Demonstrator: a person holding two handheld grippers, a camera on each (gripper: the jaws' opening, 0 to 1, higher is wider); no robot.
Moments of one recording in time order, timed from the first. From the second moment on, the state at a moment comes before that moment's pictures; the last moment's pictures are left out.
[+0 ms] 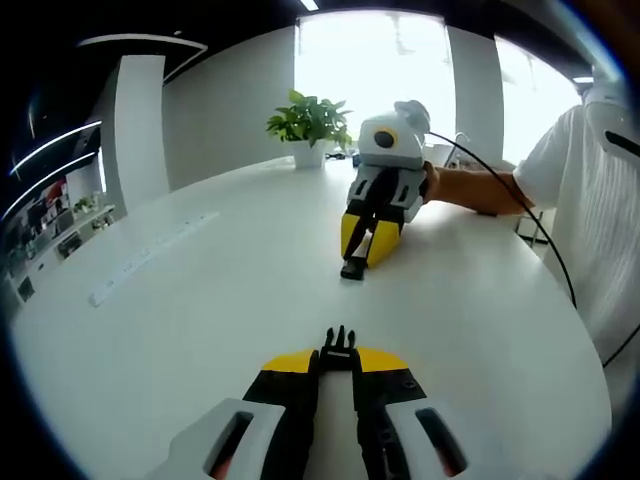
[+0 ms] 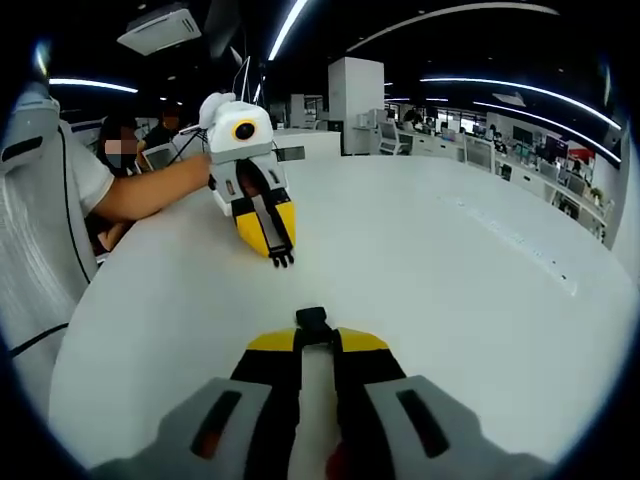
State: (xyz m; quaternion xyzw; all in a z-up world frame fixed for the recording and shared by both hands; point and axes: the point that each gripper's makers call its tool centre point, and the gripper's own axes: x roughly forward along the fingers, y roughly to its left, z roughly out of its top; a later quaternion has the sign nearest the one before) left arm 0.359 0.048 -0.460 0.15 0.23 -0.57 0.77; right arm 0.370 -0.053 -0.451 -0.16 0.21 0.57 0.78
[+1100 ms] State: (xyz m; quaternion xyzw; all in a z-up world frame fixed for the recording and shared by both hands) left arm 0.354 0.032 -0.458 0.15 0.22 -0.59 0.76; right arm 0.363 -0.040 -0.455 -0.18 0.21 0.59 0.76
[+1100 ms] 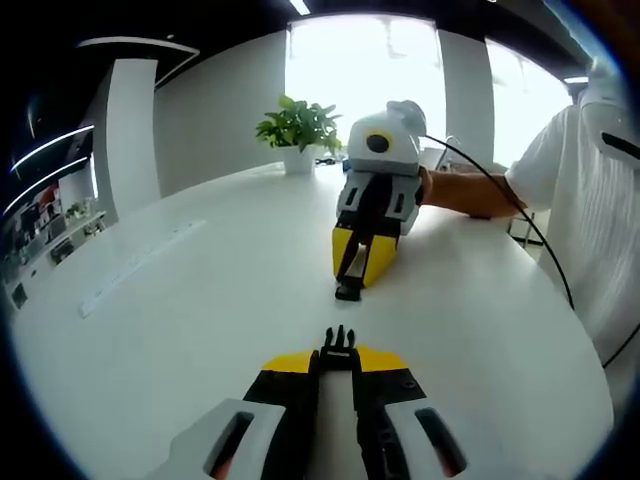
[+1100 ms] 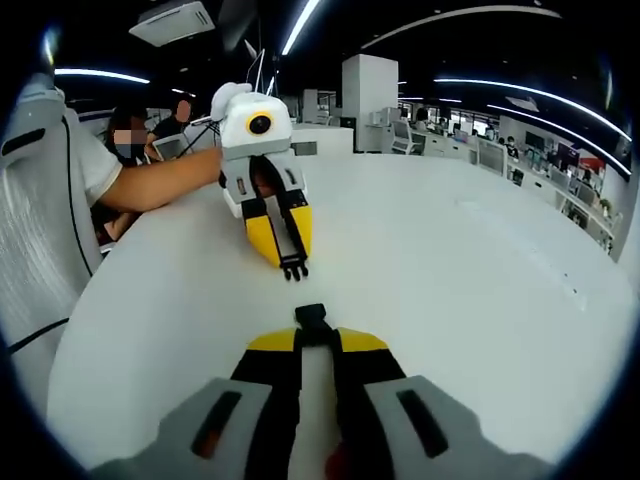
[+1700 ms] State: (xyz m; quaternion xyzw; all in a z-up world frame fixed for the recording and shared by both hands) left arm 0.354 0.025 -0.459 0.15 0.22 -0.60 0.76; right arm 0.363 -0.033 -0.455 -0.18 0.20 0.60 0.76
